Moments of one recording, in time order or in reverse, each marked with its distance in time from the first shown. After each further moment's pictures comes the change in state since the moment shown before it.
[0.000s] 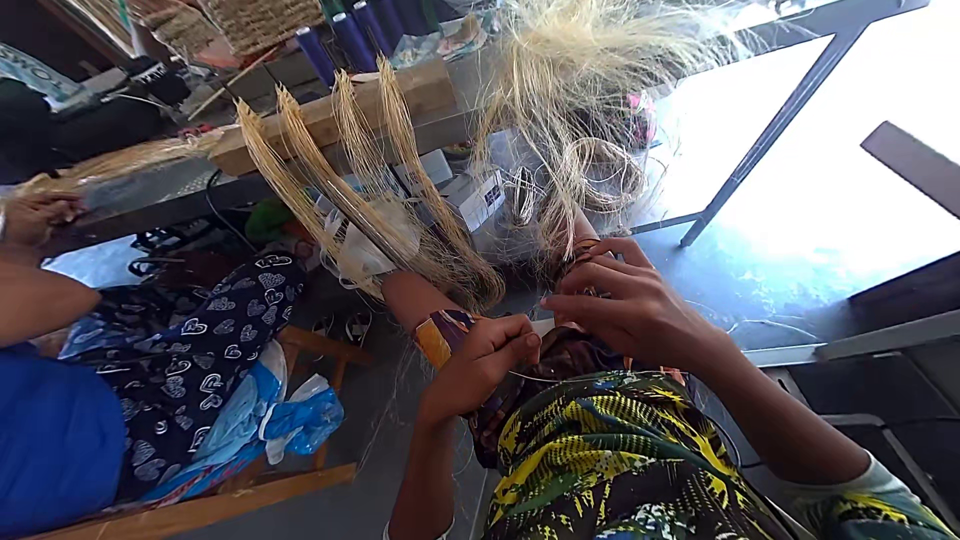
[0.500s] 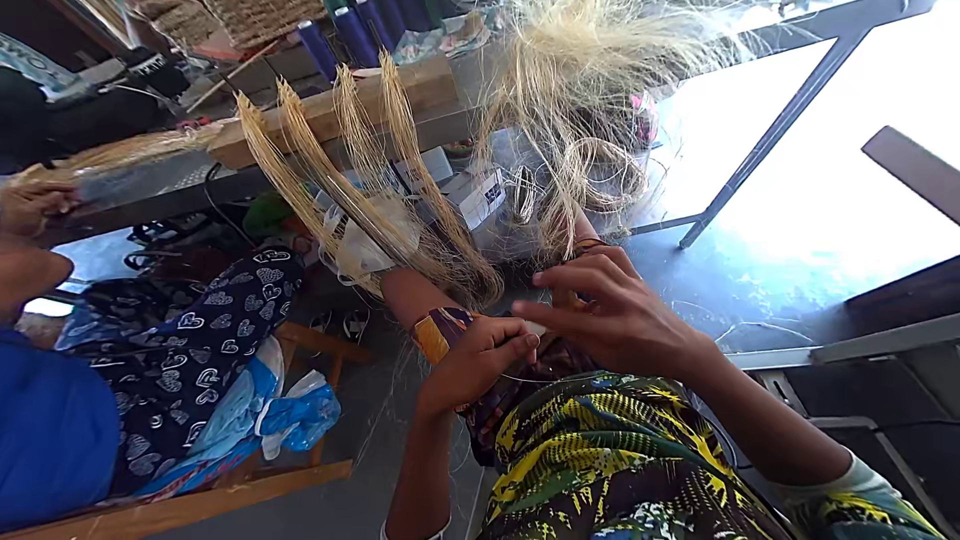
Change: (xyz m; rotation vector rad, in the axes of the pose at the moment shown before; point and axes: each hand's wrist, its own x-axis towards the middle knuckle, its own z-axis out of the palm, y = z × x) left_hand -0.002 -0.002 -0.002 0.041 0.015 -0.156; right_hand 0.006 -0.011 0.009 -0.021 -0.010 -0.066
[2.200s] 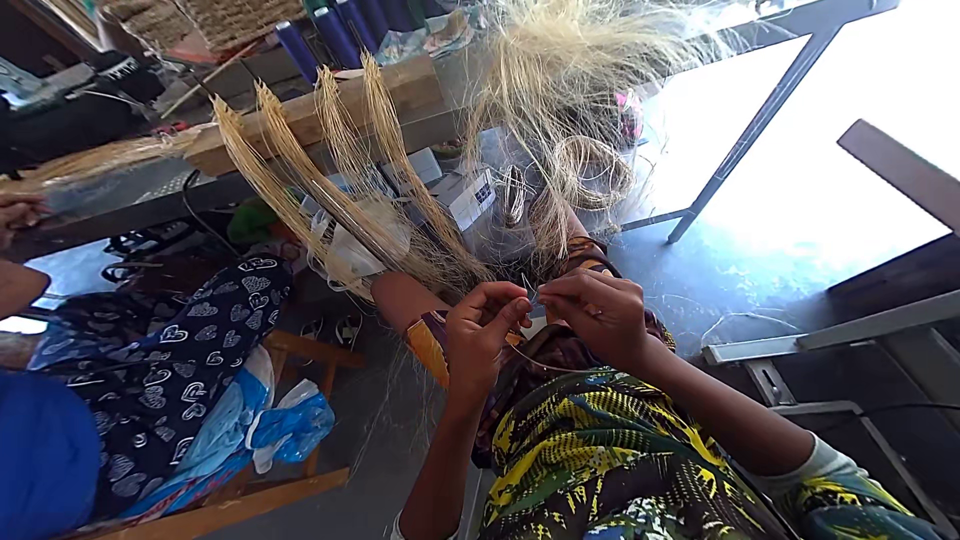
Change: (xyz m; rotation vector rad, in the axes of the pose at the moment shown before) left_hand 0.026 -0.006 0.036 -0.402 0.619 0.249; right_hand -0.015 0.001 0.043 0.293 0.446 0.319
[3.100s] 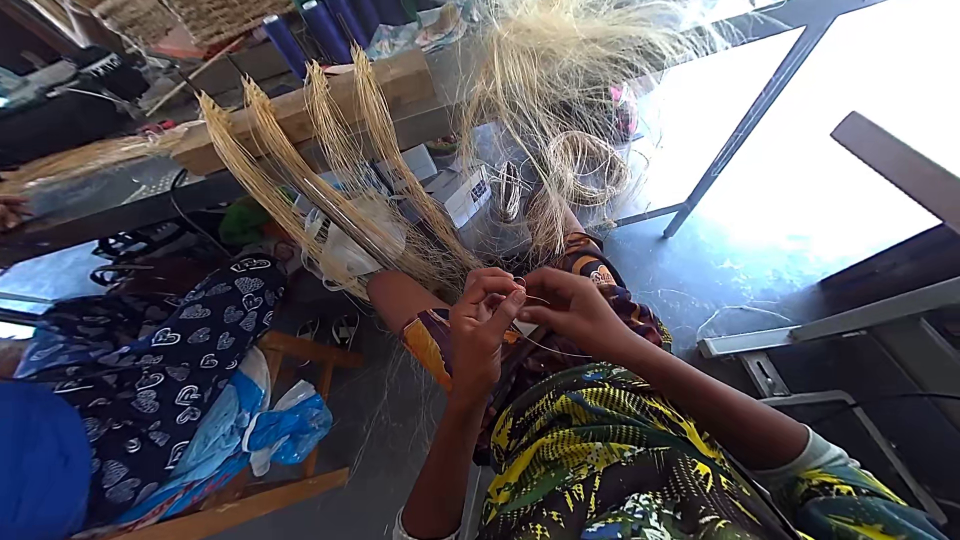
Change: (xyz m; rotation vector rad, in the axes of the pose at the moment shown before) left_hand 0.002 -0.011 0.003 0.013 0.042 0.040; right_hand -0.002 -0.002 0.007 0.501 -0.318 0.587
